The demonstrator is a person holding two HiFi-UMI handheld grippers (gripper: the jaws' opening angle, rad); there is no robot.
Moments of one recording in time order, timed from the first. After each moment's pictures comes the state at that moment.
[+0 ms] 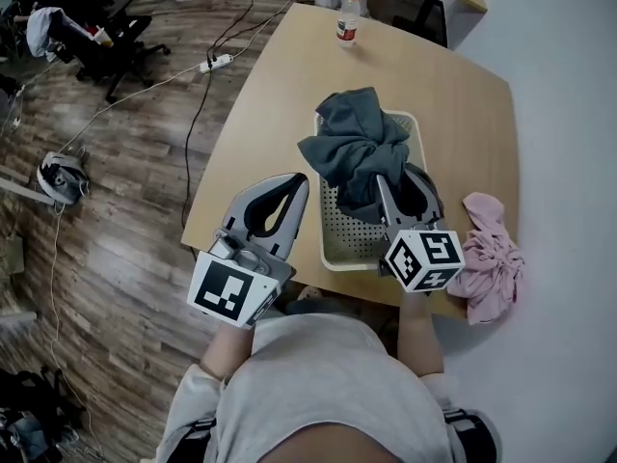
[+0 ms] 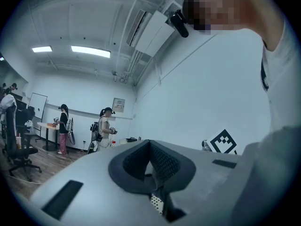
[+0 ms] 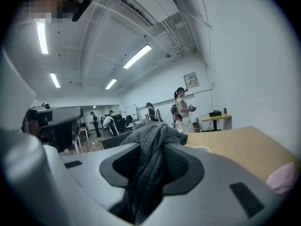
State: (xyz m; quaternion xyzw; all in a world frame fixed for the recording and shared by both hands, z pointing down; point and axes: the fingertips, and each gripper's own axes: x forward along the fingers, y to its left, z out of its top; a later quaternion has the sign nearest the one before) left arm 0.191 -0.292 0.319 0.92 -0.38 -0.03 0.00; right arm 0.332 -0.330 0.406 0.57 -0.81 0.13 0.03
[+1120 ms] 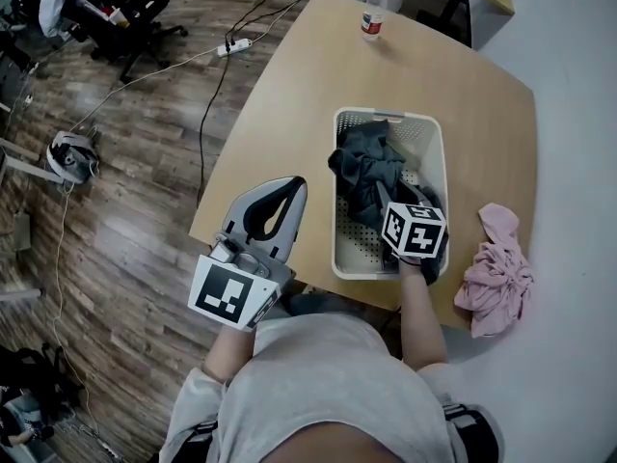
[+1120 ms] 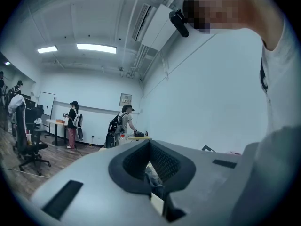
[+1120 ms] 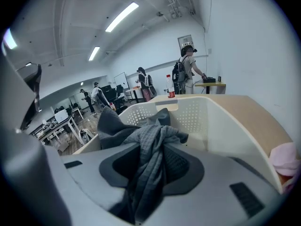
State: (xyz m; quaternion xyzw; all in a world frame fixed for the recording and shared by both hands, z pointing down) left arm 0.168 -0.313 0.341 0.91 -0.42 0.00 0.03; right arm 0.338 -0.373 0.550 0.57 -0.75 0.28 0.20
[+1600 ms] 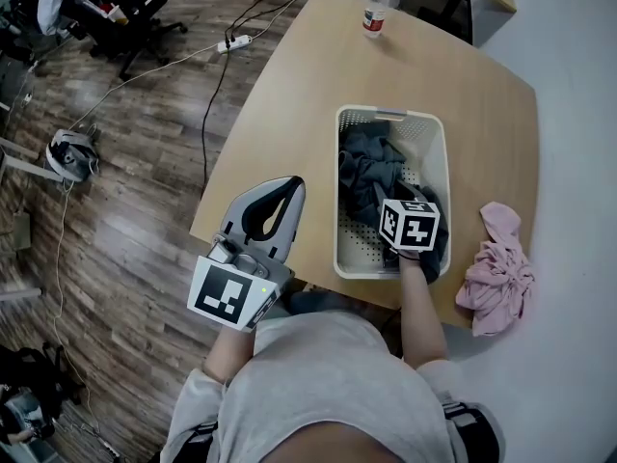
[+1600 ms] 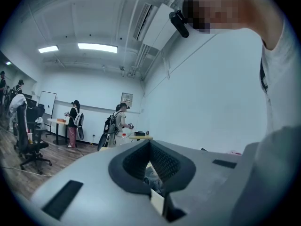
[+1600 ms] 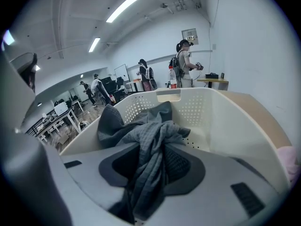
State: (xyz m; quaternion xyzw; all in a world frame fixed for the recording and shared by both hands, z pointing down) left arm 0.161 -0.313 0.345 0.90 -0.43 0.00 0.03; right arm 0.333 -0.374 0.574 0.55 -0.74 0.29 0.24
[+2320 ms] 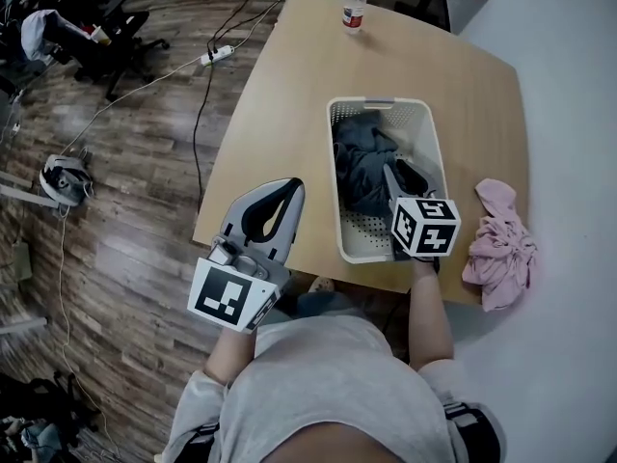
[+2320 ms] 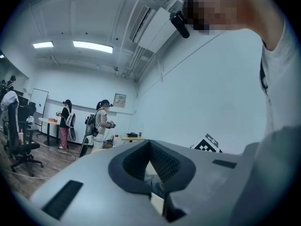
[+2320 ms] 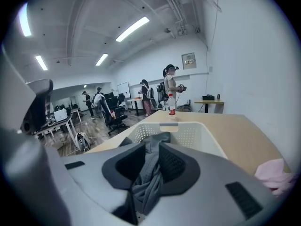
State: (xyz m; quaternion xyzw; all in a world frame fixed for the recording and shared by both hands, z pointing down) left arm 0.154 -0.287 0.337 0.92 -0.38 -0.01 0.02; right arm 0.331 -0.352 0.485 0.59 -0.77 0.20 0.17
